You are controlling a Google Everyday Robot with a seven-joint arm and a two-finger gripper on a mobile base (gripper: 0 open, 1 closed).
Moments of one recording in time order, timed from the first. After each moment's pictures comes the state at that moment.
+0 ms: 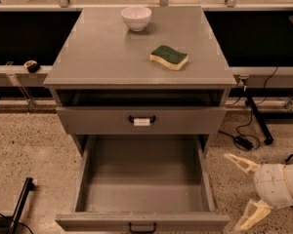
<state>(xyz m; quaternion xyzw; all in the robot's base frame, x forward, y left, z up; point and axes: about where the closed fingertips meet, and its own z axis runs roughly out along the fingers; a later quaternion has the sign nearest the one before) 0.382 -0.232 0.668 -0.66 0.65 0.15 0.35</state>
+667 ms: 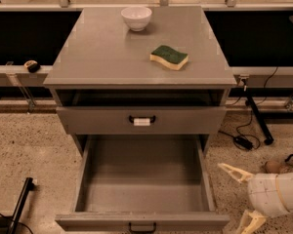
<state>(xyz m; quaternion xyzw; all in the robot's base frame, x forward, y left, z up) 0.368 -0.222 0.646 -0.68 0.63 0.15 0.34</state>
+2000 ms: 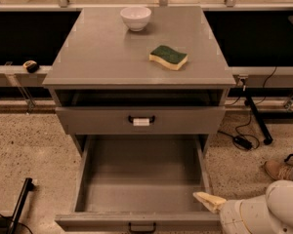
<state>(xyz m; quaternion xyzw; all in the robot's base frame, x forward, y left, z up) 0.320 -0.179 0.561 -0.77 0.57 0.12 0.27</state>
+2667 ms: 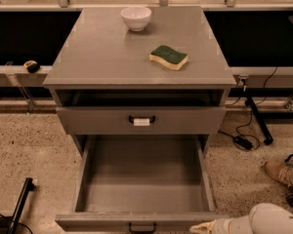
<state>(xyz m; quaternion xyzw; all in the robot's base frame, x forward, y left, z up) 0.295 -0.171 0.486 -0.75 0.60 0.13 0.23</state>
